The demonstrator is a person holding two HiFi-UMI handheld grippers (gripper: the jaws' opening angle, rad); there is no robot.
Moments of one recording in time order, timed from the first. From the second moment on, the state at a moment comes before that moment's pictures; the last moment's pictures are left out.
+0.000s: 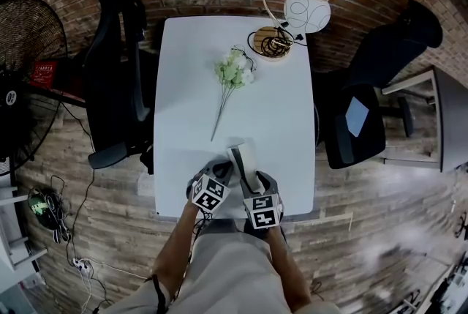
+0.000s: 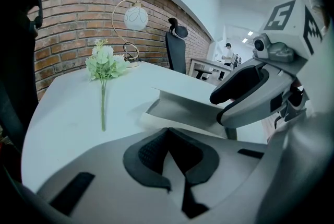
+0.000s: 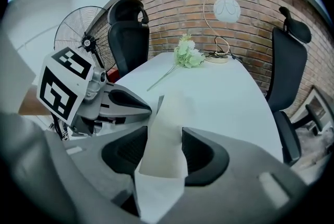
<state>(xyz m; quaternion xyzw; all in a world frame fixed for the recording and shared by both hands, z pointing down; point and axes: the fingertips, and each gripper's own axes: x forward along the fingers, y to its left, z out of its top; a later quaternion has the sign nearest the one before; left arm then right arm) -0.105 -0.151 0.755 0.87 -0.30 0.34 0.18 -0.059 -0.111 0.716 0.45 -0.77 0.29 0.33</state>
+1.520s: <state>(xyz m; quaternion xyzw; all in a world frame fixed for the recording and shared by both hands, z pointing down) -0.105 -0.151 0.755 0.87 -0.31 0.34 0.18 -0.021 -0.120 0.714 0.50 -0.75 0.31 0.30</state>
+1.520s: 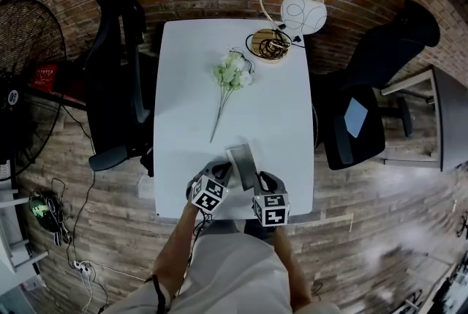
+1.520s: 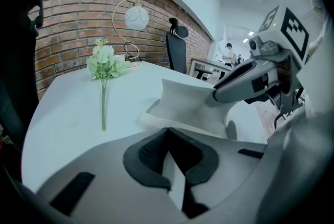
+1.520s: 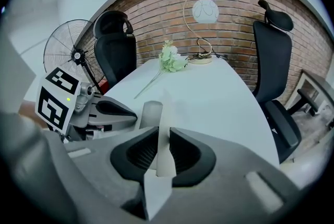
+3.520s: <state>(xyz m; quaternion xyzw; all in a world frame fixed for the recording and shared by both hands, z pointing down) -0.105 -0.150 0.754 0.87 -0.31 0.35 0.18 0.002 -0.128 0.727 0.52 -0.75 0.28 0.31</state>
